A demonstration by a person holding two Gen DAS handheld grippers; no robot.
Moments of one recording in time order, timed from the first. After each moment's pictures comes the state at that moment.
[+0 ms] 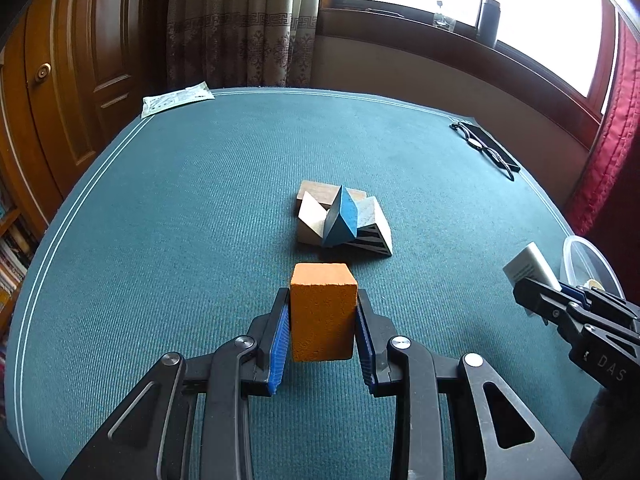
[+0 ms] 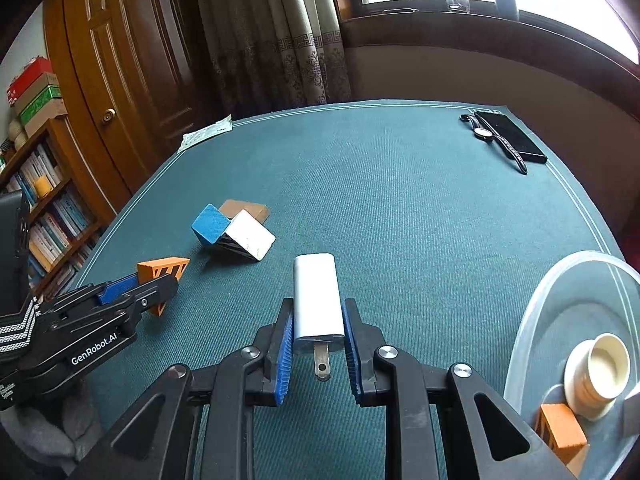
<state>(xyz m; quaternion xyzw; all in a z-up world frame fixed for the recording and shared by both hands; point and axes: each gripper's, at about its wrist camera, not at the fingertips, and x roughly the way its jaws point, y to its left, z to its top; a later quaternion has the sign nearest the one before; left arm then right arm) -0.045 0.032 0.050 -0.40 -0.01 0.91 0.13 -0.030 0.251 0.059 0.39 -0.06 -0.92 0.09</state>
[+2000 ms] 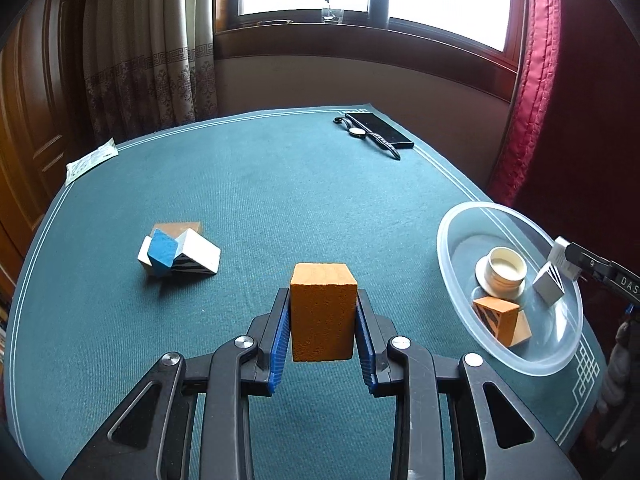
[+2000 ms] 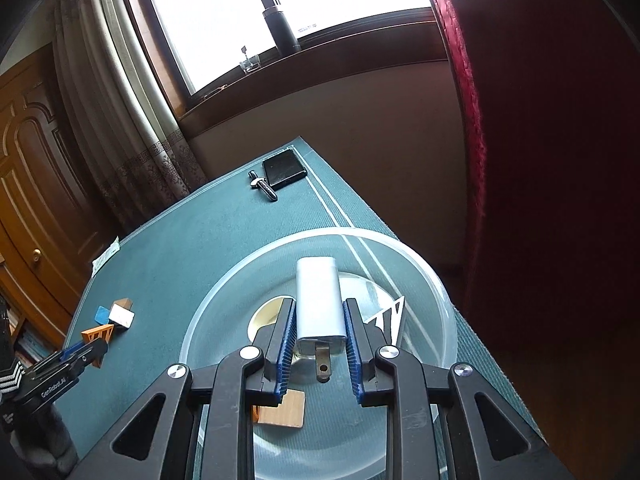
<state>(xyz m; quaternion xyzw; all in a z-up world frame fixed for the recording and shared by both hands) 0.007 0.153 0.091 -0.37 0.06 0.90 0.24 0.088 0.456 0.081 0.30 -0.21 -0.92 -0.10</state>
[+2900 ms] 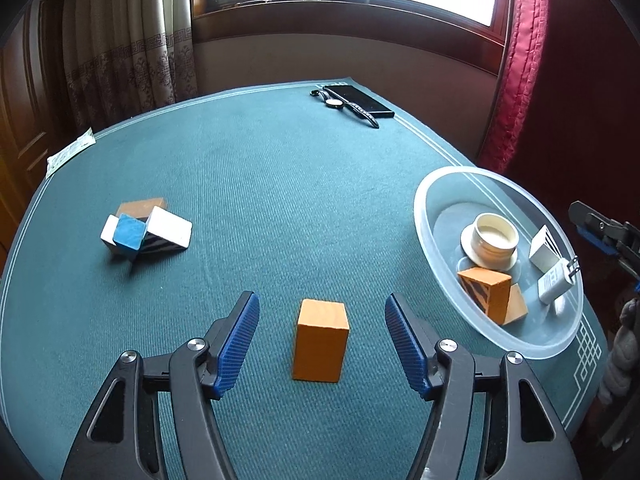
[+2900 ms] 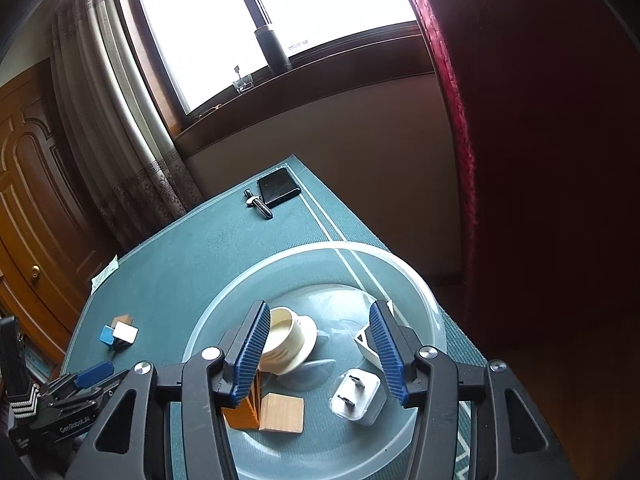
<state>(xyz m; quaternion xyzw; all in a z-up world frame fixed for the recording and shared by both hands) 0.015 0.176 0.062 -0.40 0.08 0.88 0.25 0.099 0.452 0.084 0.27 -0.21 -0.93 -0.12</state>
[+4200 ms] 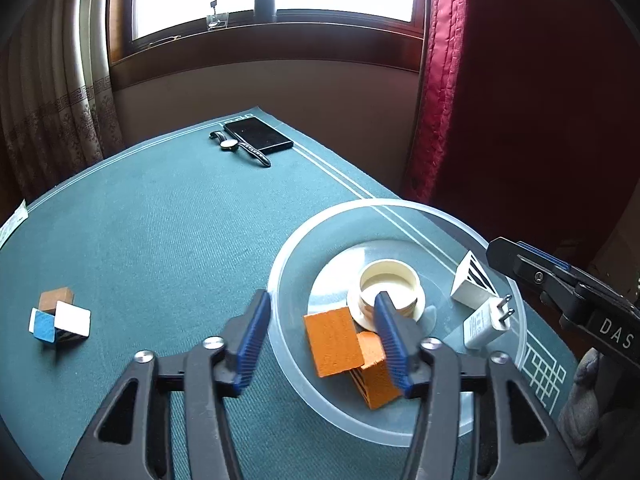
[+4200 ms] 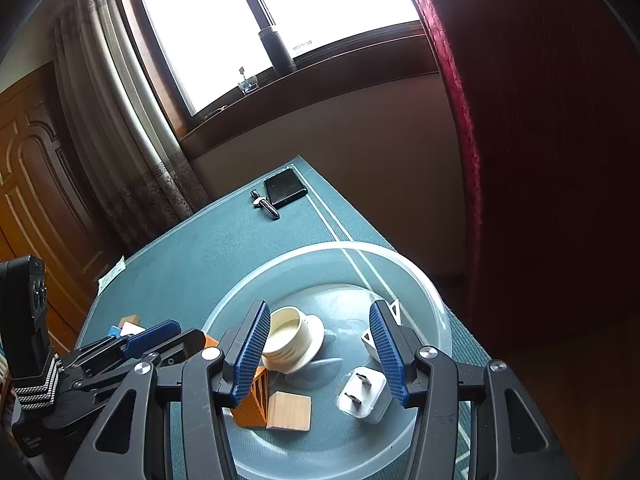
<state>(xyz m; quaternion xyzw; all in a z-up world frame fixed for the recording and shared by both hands) 0.023 0.278 0.090 -0.35 0.11 0.86 0.35 0.101 0.451 0.086 0.27 -0.22 -0.93 -0.11</state>
